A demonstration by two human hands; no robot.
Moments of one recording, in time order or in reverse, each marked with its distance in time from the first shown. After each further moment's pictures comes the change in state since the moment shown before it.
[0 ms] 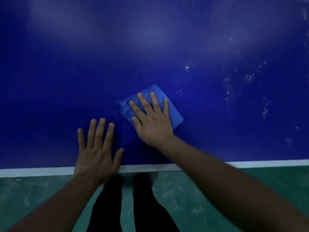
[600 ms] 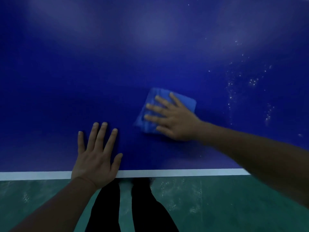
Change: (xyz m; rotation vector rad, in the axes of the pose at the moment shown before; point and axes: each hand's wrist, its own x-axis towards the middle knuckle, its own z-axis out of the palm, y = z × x) left_hand 0.006 -0.002 -0.005 0.029 -0.130 0.031; right_hand 0.013 0.109 -0.021 -0.165 -0.102 -0.578
